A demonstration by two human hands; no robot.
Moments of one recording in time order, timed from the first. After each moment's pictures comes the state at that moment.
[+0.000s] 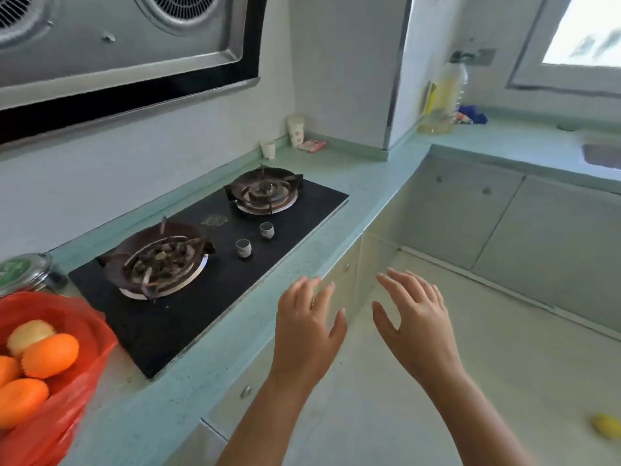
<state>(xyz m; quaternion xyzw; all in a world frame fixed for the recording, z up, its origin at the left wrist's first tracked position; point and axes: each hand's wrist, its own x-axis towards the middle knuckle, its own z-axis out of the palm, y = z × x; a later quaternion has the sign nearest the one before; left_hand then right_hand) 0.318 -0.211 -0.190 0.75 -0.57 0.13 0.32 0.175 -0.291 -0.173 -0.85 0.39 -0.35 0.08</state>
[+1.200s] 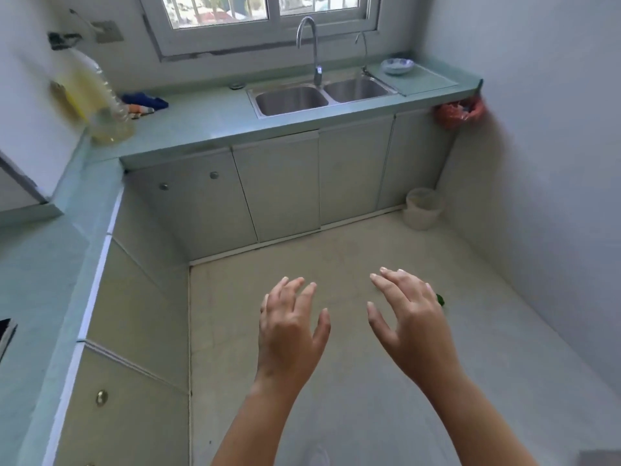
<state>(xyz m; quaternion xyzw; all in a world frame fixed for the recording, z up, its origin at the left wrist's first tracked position) 0.038 -0.483 -0.222 0.46 -0.82 -0.06 0.34 -0.120 -0.412 -0.198 -0.59 0.73 -0.34 -0.05</state>
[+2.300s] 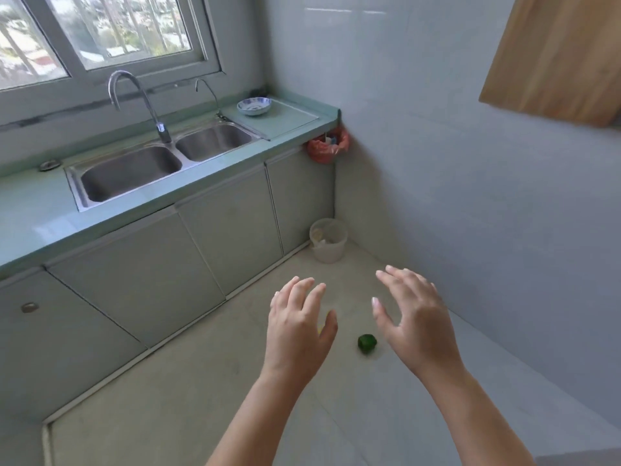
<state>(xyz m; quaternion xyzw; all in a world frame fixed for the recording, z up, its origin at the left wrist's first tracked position) -0.312 -0.649 -0.215 0.25 -0.91 -0.14 0.31 -0.432 -0.522 -0.195 -0.42 0.83 -0.34 -0.14</state>
